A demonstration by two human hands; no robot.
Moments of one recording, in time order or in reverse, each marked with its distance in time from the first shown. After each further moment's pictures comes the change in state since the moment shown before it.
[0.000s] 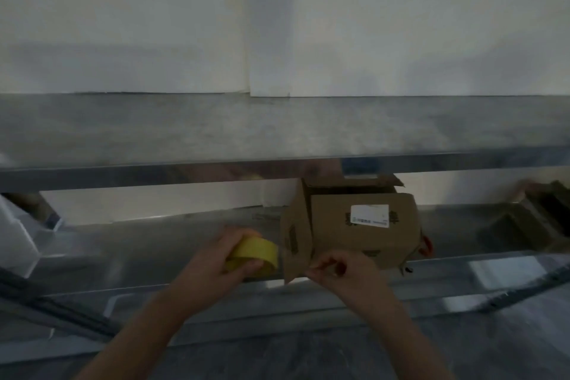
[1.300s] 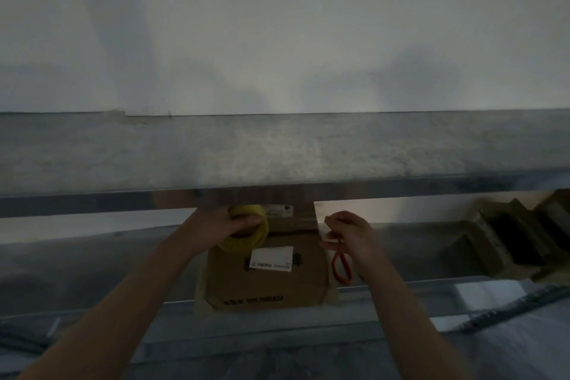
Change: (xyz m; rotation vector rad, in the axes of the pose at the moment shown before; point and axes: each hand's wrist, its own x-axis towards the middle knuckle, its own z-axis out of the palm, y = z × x) left_hand 0.190 0.059 0.106 0.105 -0.129 -0.472; right_hand 0.103 0.123 -0.169 0.803 0.135 0.289
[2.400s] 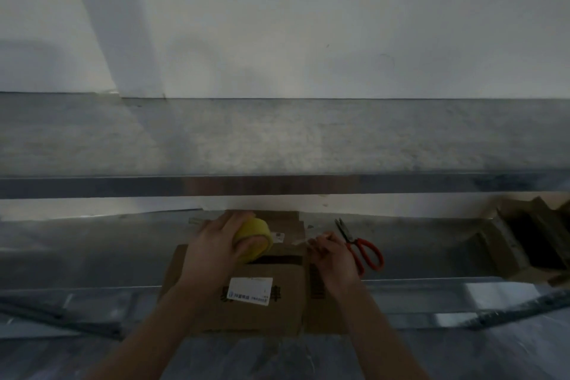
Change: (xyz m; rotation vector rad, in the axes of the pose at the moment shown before) left_hand -0.041 -0.021 0.068 0.370 0.570 0.342; right_hand 0.031 0.101 0.005 0.537 -0.151 0.133
